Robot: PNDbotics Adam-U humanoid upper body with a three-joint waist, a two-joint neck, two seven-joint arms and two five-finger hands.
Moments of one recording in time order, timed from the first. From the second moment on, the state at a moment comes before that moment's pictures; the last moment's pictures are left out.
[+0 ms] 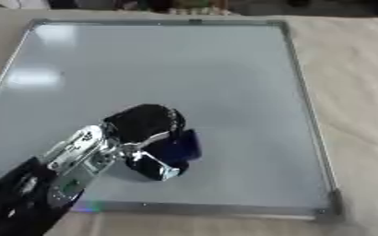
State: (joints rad) left arm -0.82 0.41 -0.64 -1.51 -0.78 -0.10 -0.38; right arm -0.51 -0.54 -0.12 -1.99 0.01 -0.06 -0.52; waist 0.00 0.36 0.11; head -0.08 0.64
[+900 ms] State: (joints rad) left arm -0.82 0.59 -0.47 -1.46 -0.75 0.00 -0.40; right arm -0.51 -0.54 -0.12 -1.99 0.01 -0.06 -0.52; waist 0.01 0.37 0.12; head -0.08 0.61
